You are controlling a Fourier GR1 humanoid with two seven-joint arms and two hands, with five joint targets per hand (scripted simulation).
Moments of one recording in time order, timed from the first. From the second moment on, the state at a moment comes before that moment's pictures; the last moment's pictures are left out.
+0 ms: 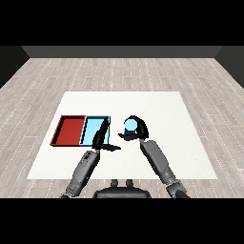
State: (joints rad) left arm -0.26 0.00 -0.26 -1.27 0.16 0.12 -0.35; right arm -0.47 -0.01 0.27 -1.22 -0.18 -0.20 -0.30
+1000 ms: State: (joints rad) left arm -0.41 0.00 -0.44 -1.05 0.32 0.26 -0.39; right arm -0.49 0.00 0.33 -1.26 -0.18 -0.19 -0.28
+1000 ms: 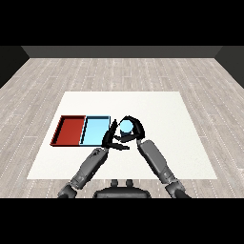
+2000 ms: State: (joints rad) left arm -0.47 0.03 -0.49 -1.03 0.24 0.35 -0.38; right arm -0.56 0.00 0.52 -1.23 -0.24 -0.31 -0.28
